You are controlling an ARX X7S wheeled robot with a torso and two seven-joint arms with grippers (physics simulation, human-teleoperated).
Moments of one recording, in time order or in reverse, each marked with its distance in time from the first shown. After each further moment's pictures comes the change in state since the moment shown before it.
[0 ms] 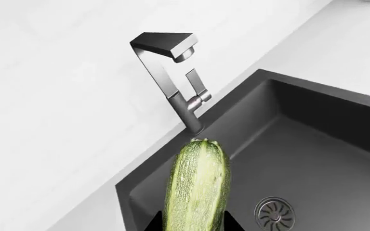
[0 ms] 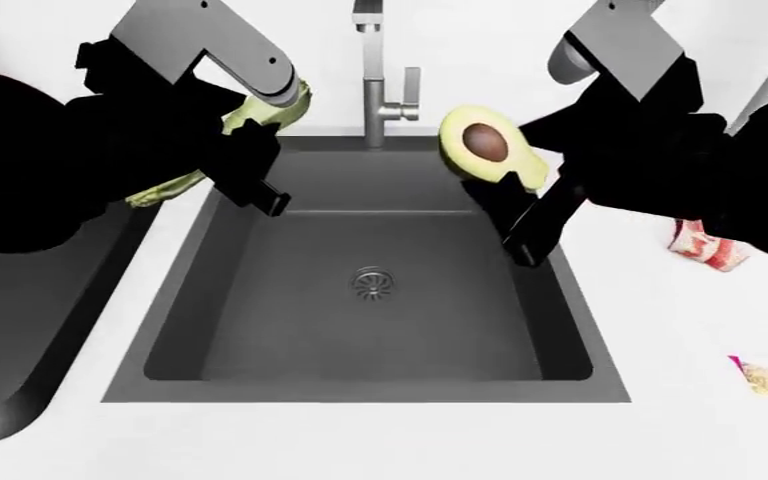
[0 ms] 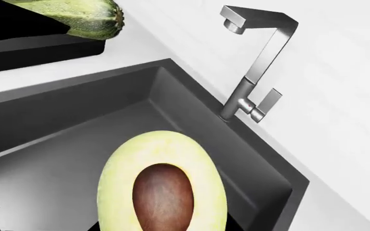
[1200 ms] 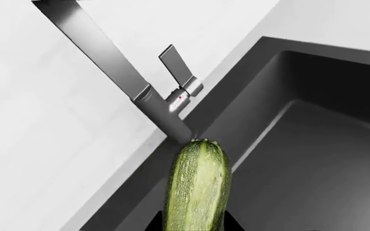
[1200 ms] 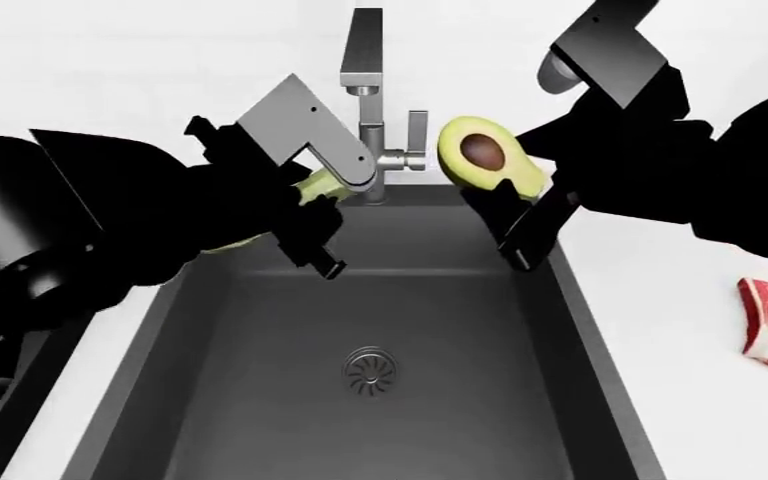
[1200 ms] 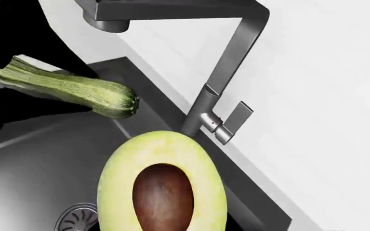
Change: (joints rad) left arm 0.066 0.098 0.219 -0.090 0.093 0.109 0.066; right arm 0.012 -0.007 -0.045 0.025 0.009 -0.001 0.014
